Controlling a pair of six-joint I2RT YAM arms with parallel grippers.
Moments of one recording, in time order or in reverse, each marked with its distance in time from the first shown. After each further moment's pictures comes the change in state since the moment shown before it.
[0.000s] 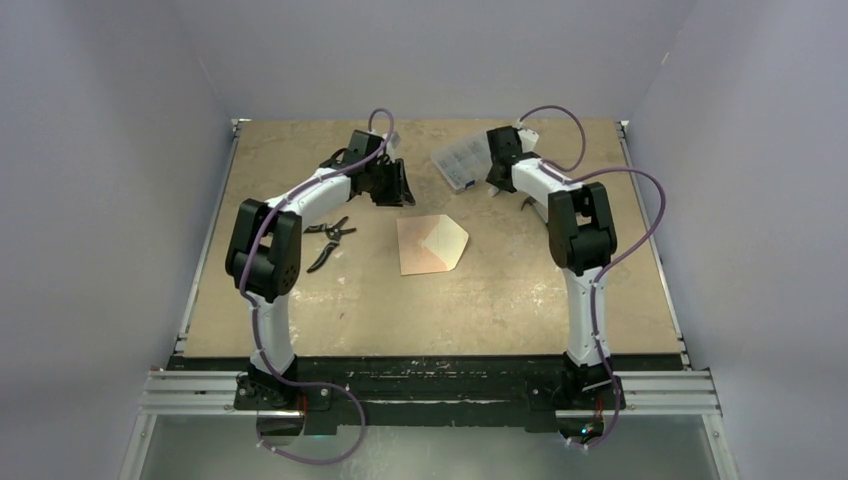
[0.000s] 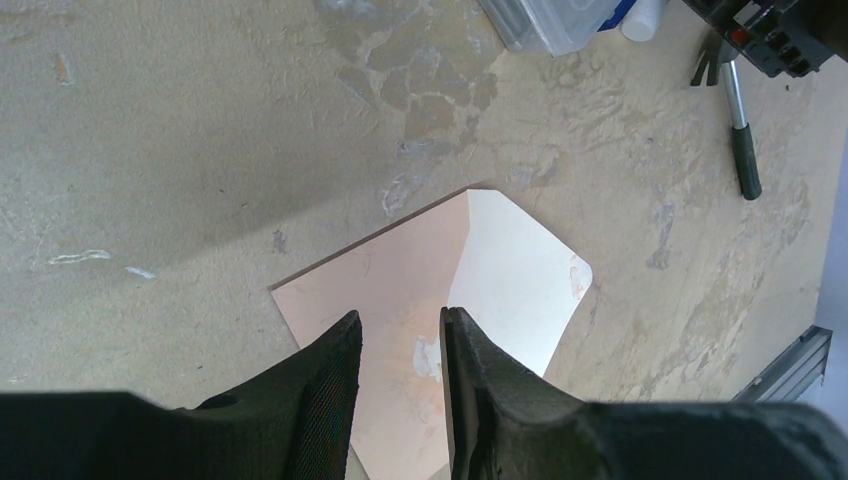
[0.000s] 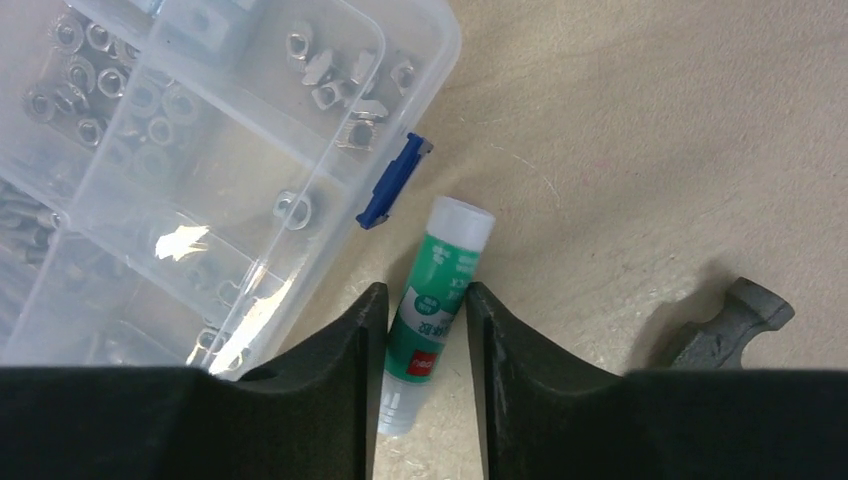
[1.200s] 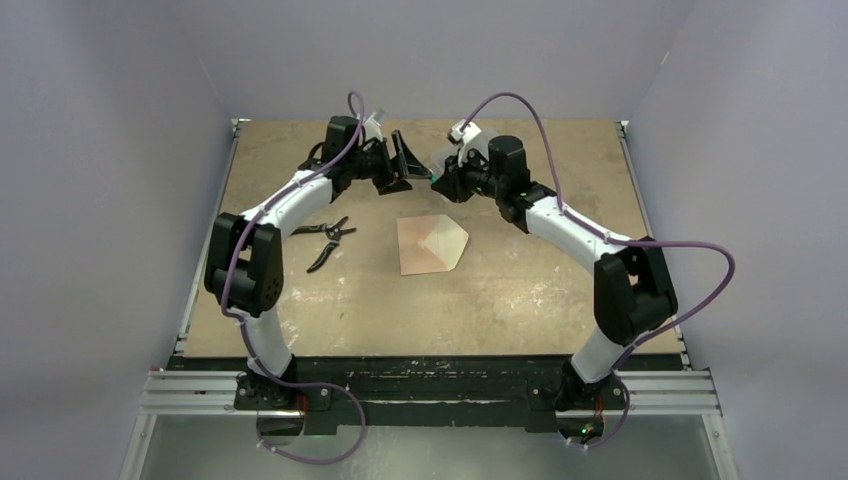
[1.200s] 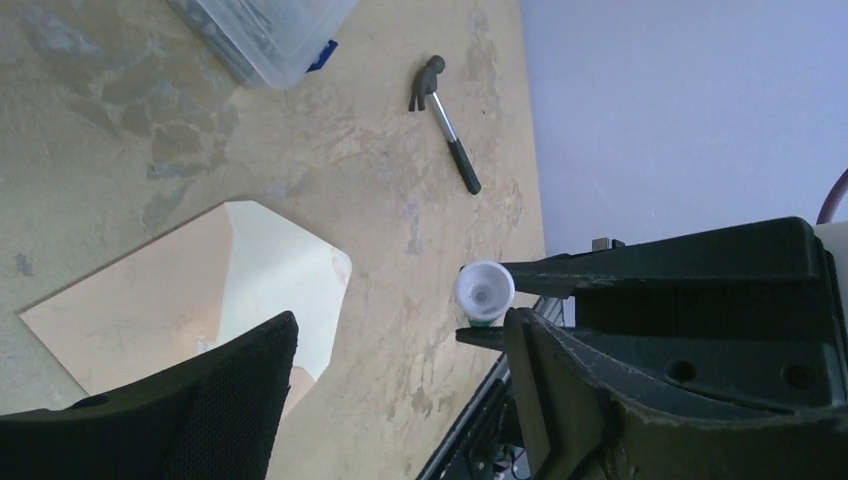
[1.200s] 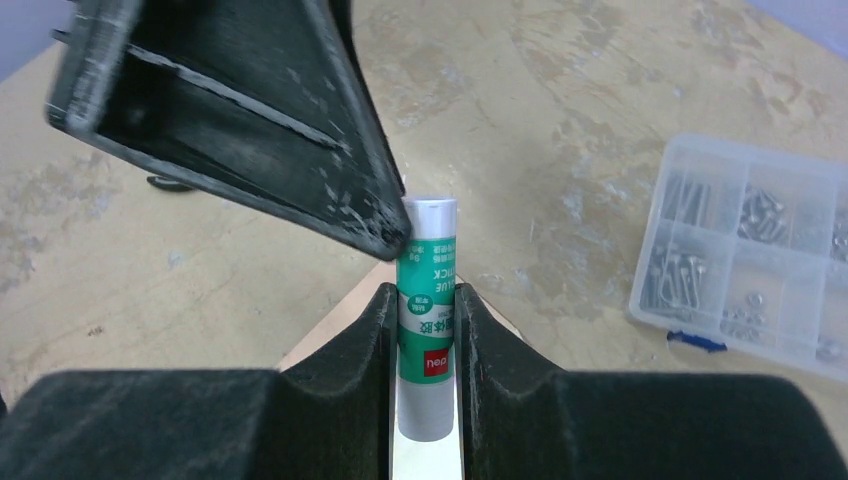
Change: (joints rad) left arm 0.048 -0.144 -0.072 0.235 0.312 -0.320; right arm 0.168 -0.603 -0.532 0.487 -0.844 -0.629
